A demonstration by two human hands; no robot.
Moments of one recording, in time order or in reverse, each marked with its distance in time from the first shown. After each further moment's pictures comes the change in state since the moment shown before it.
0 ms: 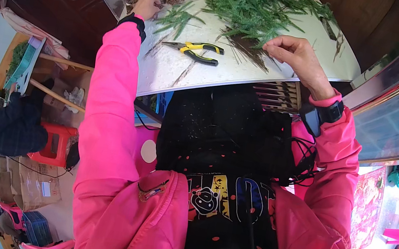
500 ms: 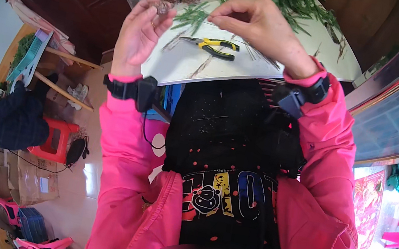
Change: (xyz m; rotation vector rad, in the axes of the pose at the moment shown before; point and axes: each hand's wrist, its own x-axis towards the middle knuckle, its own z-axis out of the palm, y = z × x) left_hand -0.175 0.153 -0.102 -1.915 0.143 0.026; right_hand 0.041 -0.108 0.091 -0.179 -0.105 -0.394
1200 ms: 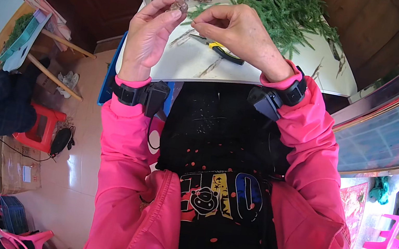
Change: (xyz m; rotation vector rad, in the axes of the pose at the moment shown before) left_hand -0.022 -0.007 -0.006 0.041 0.076 0.178; right_hand 0.032 -0.001 0.059 -0.065 0.034 -0.038
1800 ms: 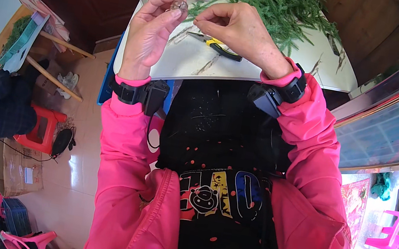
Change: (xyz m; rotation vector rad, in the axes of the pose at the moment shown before) left_hand -0.003 -0.011 0.012 -0.003 -0.029 0.012; right_hand -0.011 0.005 -0.008 -0.106 0.009 0.025
